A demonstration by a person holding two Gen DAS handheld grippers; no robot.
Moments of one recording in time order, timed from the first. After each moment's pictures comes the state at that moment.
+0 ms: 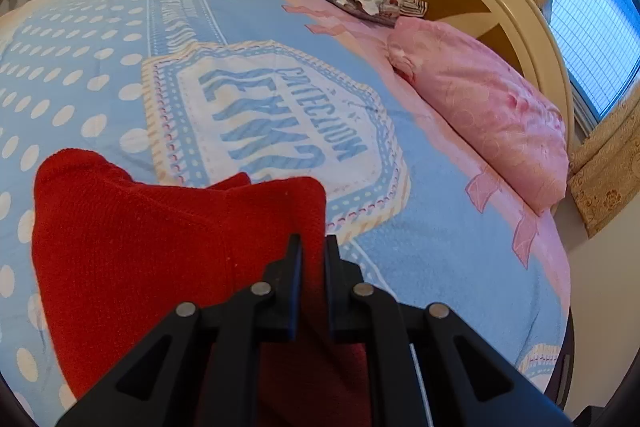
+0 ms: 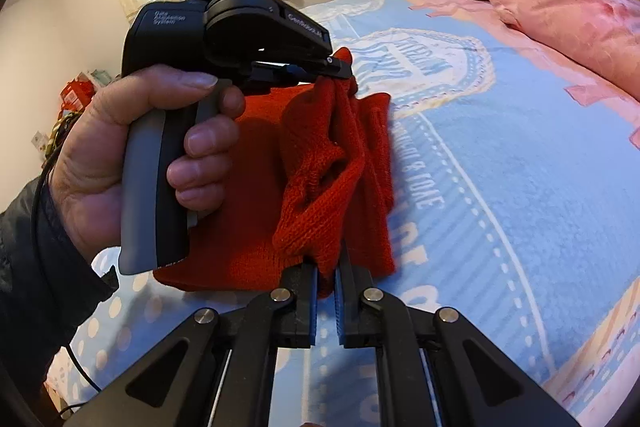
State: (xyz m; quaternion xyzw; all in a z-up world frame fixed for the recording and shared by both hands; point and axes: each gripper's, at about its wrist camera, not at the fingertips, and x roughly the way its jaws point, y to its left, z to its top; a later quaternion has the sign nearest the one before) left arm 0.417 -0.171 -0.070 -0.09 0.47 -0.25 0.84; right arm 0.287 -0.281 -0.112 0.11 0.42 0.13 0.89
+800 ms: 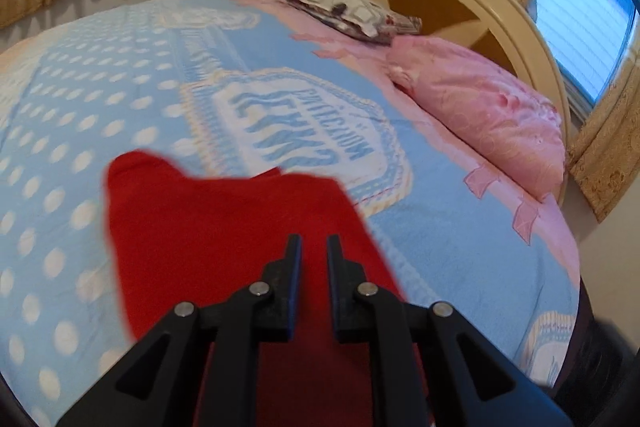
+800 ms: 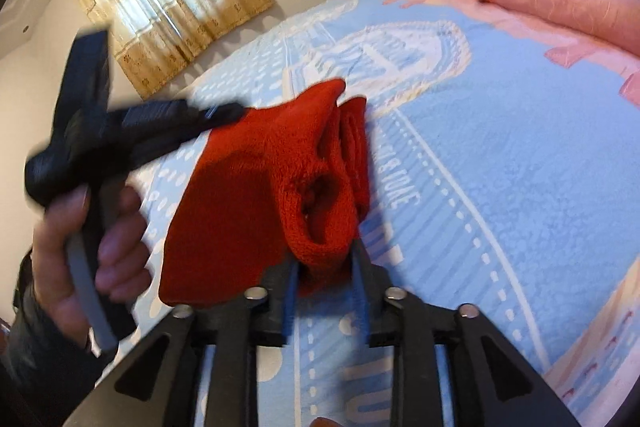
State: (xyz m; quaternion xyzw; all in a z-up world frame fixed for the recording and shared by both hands) left arm 0.359 -0.119 -0.051 -0.08 0.42 -0.23 0.88; right arm 0.279 -0.301 -0.104 0.17 0.39 0.11 0.90
